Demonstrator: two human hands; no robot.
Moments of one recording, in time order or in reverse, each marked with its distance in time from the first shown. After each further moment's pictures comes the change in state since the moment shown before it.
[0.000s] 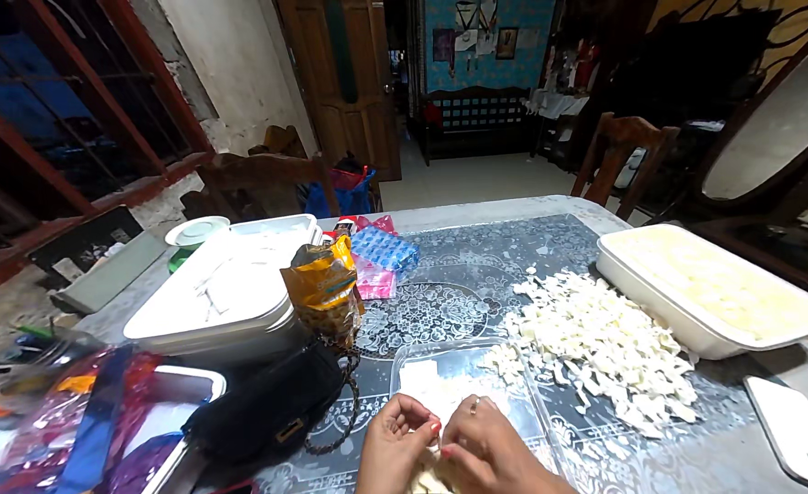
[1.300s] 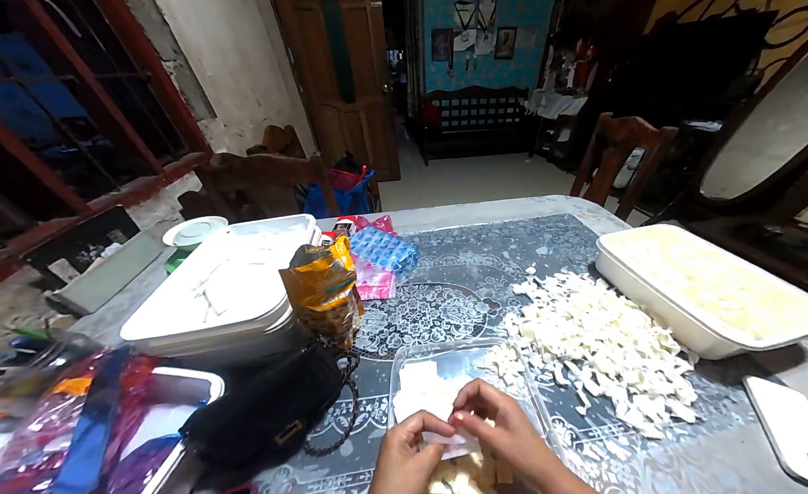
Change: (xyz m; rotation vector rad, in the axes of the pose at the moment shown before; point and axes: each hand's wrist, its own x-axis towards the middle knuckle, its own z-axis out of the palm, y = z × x) left_hand -0.007 -0.007 0.002 0.195 -0.144 0.003; right_hand 0.008 -0.001 -0.013 0.491 0.096 0.396
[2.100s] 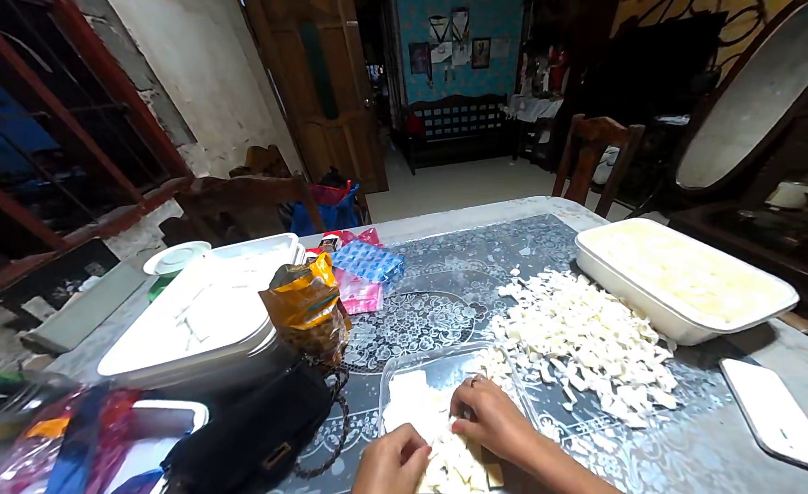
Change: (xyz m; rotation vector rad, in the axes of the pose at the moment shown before) left_hand 0.007 0.008 -0.016 0.631 -0.153 -0.044; right_hand 0.020 0.015 -0.024 -0.662 -0.240 0.098
